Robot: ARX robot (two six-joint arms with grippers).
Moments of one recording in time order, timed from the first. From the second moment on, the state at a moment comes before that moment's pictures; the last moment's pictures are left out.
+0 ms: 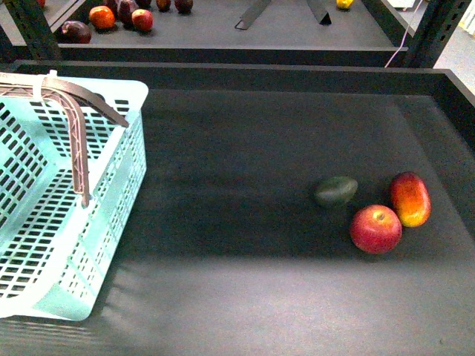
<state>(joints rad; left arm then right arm) 0.00 0.00 0.02 0.00 0.00 0.00 0.00 0.00 0.02 0.00 0.00 0.00</state>
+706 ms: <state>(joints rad) 0.04 0.07 0.07 -0.14 0.15 -0.16 0.00 0.00 0.02 0.00 0.00 0.00</state>
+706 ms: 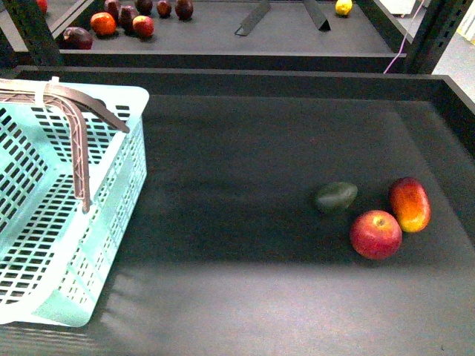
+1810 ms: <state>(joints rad) 0.13 1.67 0.82 0.25 0.13 -1.16 0.00 0.00 0.02 0.00 0.00 0.00</state>
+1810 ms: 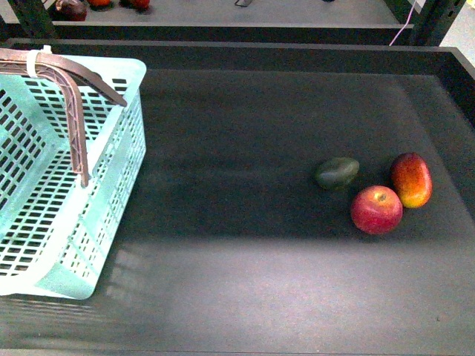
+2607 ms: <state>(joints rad) 0.11 1.86 0.96 0.19 0.05 -1.18 0.00 0.00 0.02 0.00 0.00 0.00</state>
